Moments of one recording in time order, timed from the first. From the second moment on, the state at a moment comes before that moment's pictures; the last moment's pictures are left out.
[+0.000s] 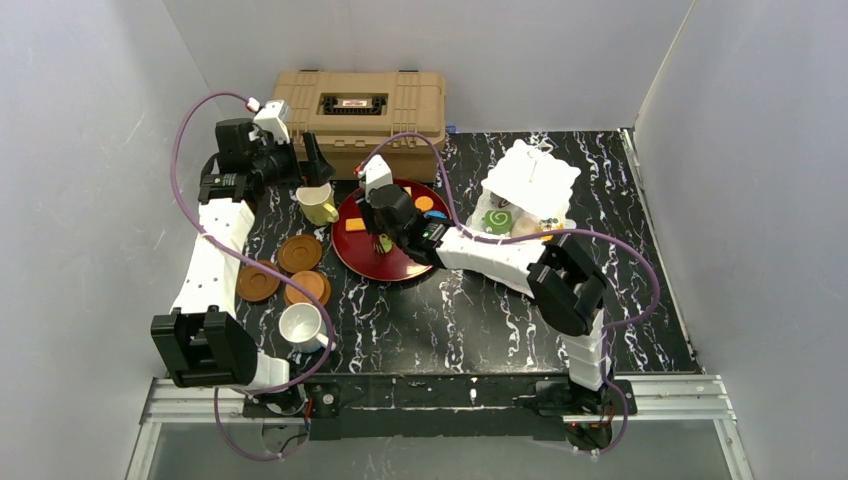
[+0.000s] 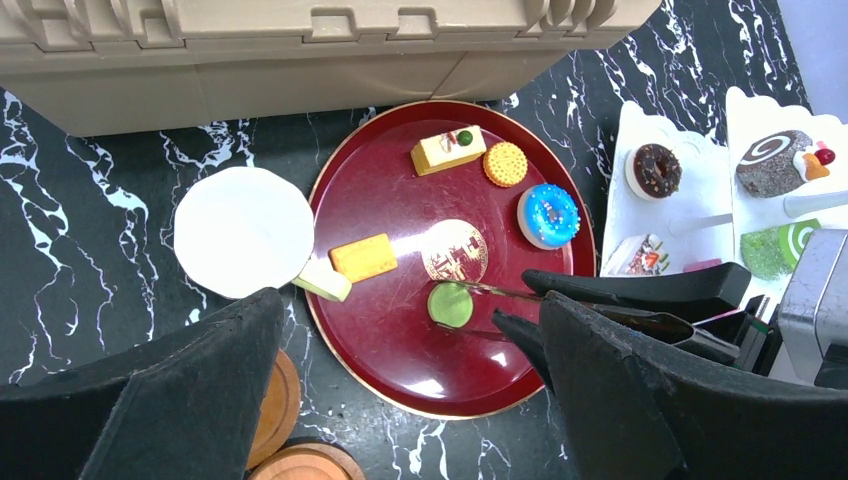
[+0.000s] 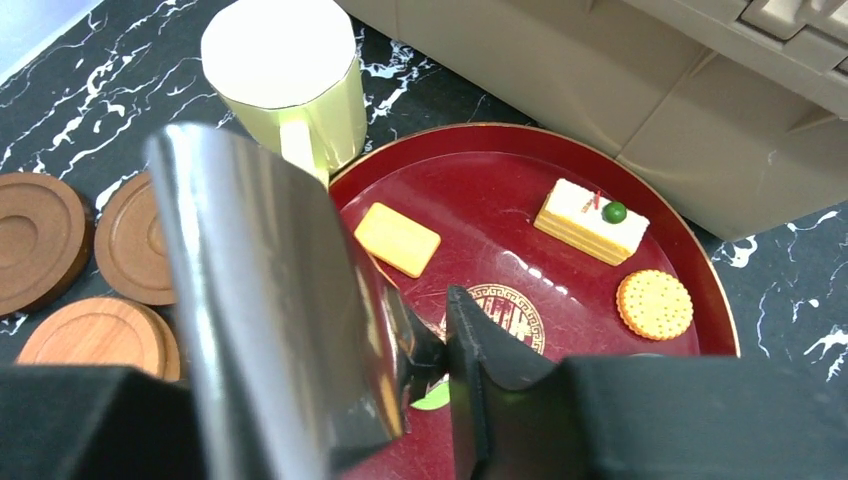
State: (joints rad) left arm 0.05 1.40 1.38 -0.55 0.46 -0.09; right arm 1.03 1.98 1.52 0.11 0.36 0.15
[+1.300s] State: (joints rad) left arm 0.06 1.36 1.36 -0.56 0.45 -0.09; right arm 0.97 1.25 1.63 -0.31 0.62 -0.06
